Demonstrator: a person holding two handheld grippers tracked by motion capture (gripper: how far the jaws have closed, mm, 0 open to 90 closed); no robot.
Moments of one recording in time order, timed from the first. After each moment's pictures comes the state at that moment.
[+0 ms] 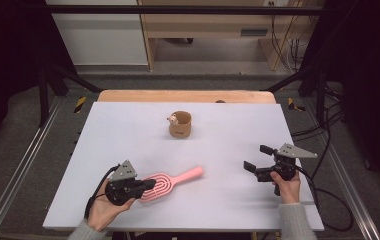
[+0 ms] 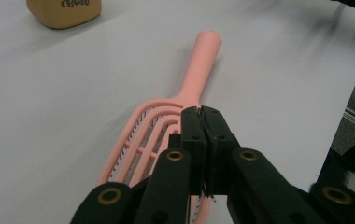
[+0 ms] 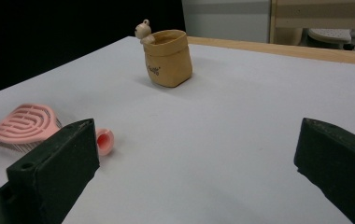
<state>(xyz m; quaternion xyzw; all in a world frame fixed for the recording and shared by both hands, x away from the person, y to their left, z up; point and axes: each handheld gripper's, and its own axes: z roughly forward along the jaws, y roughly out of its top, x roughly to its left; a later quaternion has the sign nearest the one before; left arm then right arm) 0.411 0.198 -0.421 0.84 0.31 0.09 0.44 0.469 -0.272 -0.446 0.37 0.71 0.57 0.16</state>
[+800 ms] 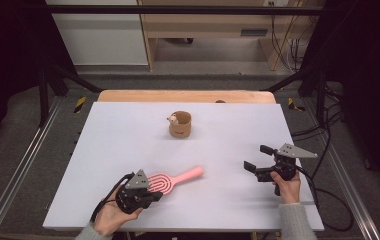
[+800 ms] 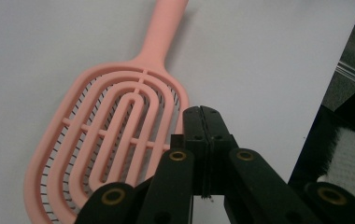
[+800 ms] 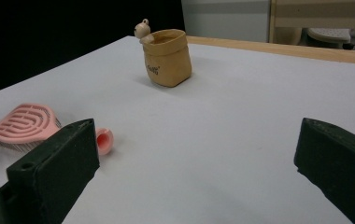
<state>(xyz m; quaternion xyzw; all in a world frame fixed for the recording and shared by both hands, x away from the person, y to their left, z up) 0.402 0.175 -0.437 0.88 0.28 0.06 0.37 0.468 -0.272 -0.446 0.37 0.71 0.57 0.16</state>
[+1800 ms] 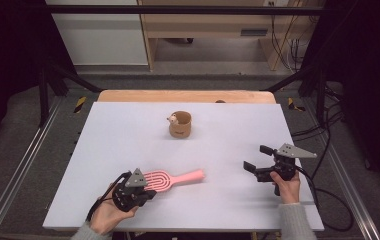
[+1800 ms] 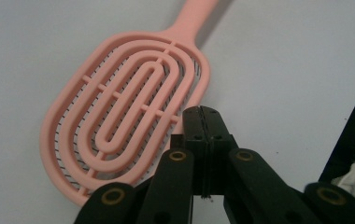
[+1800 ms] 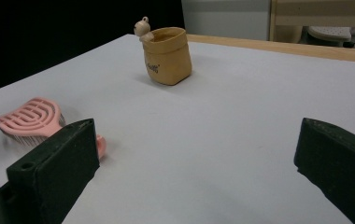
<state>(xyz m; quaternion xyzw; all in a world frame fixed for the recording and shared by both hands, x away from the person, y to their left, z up) 0.408 0.185 -0.439 0.89 0.30 0.09 0.33 0.469 -0.271 -0.447 0.37 0.72 0.57 0.16</state>
